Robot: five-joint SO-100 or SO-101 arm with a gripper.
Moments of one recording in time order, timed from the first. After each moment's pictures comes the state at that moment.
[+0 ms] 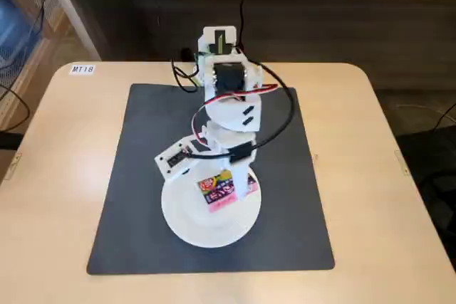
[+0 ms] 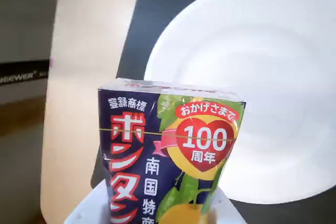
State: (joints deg) arm -1.5 49.5 16.4 97.2 -14.2
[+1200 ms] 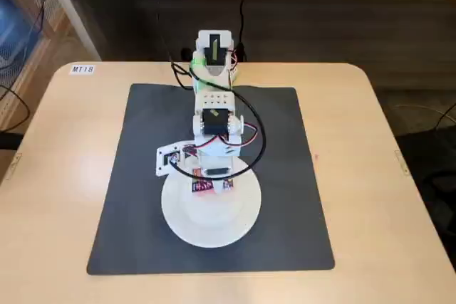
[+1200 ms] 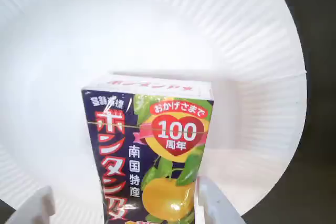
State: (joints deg) arm -0.1 46.1 35.8 97.0 -4.8
